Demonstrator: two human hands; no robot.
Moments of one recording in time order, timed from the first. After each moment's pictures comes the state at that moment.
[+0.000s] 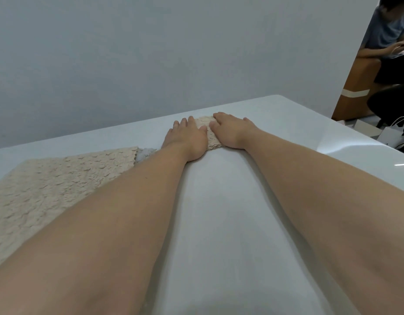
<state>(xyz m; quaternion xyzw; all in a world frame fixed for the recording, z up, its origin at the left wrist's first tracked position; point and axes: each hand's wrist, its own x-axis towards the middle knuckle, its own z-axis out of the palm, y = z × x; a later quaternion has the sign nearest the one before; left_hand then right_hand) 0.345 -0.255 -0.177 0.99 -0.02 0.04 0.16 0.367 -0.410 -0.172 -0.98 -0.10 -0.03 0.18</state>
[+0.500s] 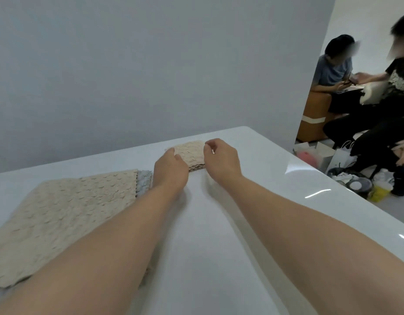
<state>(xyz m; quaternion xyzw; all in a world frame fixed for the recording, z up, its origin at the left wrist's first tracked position) 0.219 -0.269 -0.124 0.90 0.07 0.14 0.41 0.231 -0.403 -0.126 -0.86 0.03 -0.19 0.47</state>
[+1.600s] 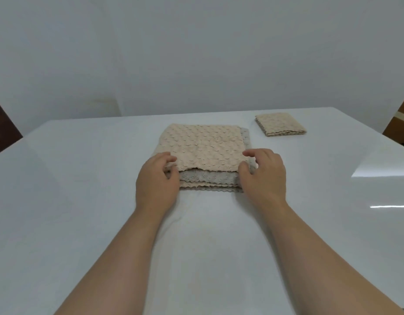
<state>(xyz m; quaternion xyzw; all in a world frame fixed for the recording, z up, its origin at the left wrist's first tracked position) -0.033 -0.020 -0.162 0.89 0.10 0.32 0.32 0.027 -0.247 -0.170 -0.87 -0.09 -0.32 0.37</state>
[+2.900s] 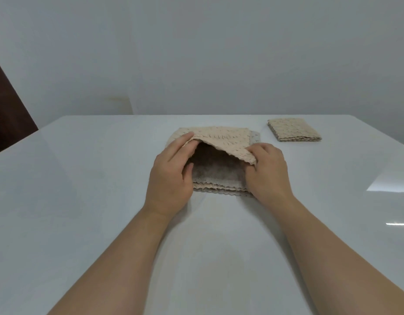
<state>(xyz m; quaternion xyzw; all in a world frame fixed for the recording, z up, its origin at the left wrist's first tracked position) -0.036 -0.033 -0.153 0.85 -0.09 0.45 0.26 0.041 -0.241 -0.151 -0.91 -0.16 -0.20 0.33</state>
